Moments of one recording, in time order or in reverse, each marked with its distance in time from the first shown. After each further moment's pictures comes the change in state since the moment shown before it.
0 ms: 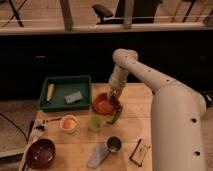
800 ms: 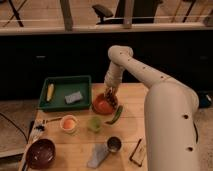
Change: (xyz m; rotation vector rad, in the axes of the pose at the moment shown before) arm 0.015 -0.024 -0.007 -0.001 0.041 -0.017
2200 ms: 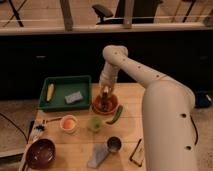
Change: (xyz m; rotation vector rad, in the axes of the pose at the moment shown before) arm 0.002 -0.022 0.004 0.000 0.015 -0.042
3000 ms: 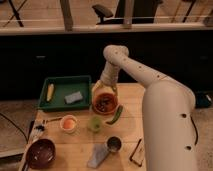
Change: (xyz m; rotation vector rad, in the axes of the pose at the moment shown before) arm -0.001 0.003 -0.002 0.004 -0.015 -0.016
